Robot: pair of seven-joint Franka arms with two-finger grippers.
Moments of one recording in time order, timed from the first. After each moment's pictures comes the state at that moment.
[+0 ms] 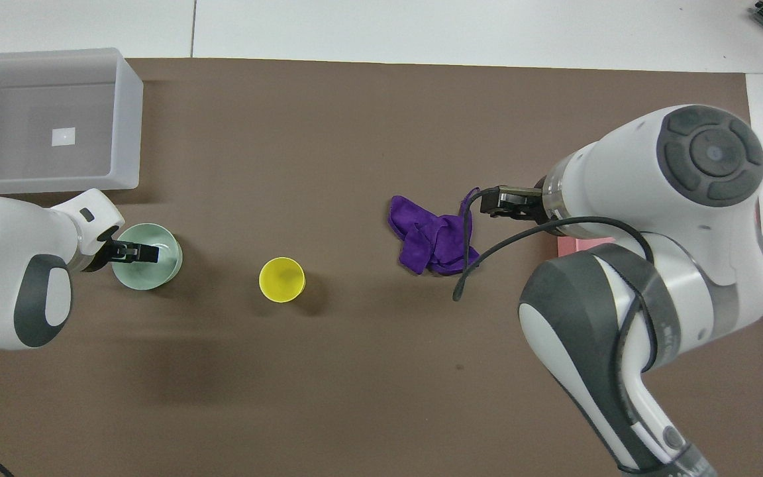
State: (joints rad) left arm 0.05 0.10 -0.05 -2.26 0.00 2.41 0.11; right arm 0.23 0.14 0.11 -1.76 -0.03 2.02 0.52
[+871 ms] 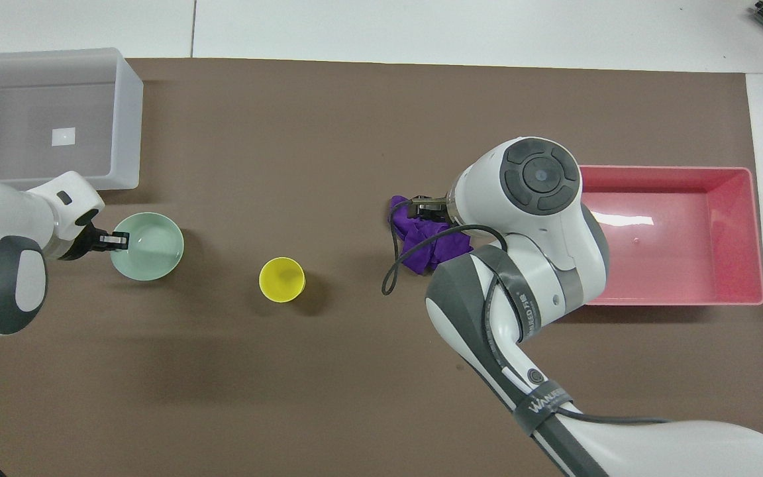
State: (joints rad) left arm 0.06 0.08 -0.05 -2.03 0.00 2.17 0.11; right arm 0.34 0.30 0.11 -1.81 -0.03 2.23 0.53
